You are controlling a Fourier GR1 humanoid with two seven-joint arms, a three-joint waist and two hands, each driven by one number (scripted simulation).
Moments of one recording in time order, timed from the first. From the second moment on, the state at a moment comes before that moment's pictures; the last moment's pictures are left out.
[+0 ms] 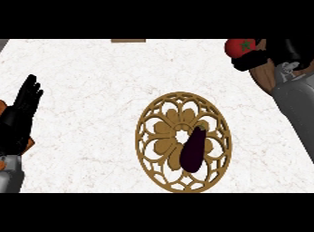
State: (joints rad) left arm -0.11 0.36 0.02 -1.55 0.09 0.17 0.12; right arm -0.82 -0.48 0.24 -1.26 0.77 -0.06 0.66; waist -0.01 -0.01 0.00
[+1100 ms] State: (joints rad) left arm -0.16 0.33 0.04 -1.55 0.06 0.12 0.13; right arm -0.91 -0.61 -0.16 -0.63 0.66 -0.24 0.09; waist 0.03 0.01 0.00
